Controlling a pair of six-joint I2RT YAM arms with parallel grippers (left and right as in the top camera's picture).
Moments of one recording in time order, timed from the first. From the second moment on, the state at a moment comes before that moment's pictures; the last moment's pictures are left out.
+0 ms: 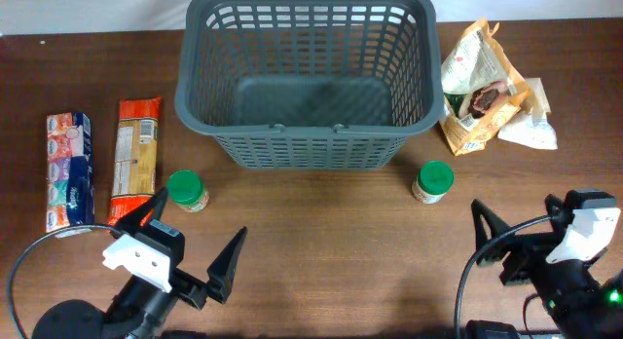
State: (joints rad) left arm -0.11 0.42 0.99 -0.74 0.39 0.03; right arm -0.14 0.52 1.14 -1.02 -0.29 0.08
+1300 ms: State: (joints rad) left arm -0.11 1.28 2.25 -1.54 0.23 -0.07; right arm -0.14 1.34 2.07 -1.66 -0.15 0.07
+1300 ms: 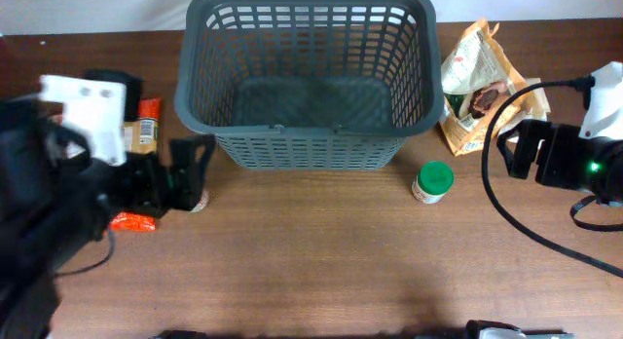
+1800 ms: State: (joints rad) left arm -0.11 1.21 2.31 -1.58 0.14 -0.04; right arm -0.14 1.48 2.07 -1.68 -0.11 0.14
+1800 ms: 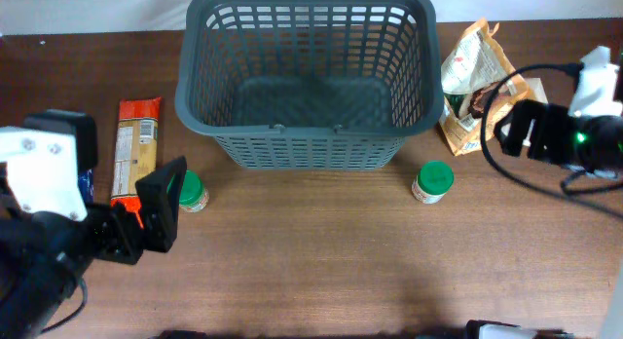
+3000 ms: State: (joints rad) left arm -0.11 1.22 2.31 -1.68 0.12 -0.04; right arm -0.14 1.12 2.07 -1.69 -0.23 0.15
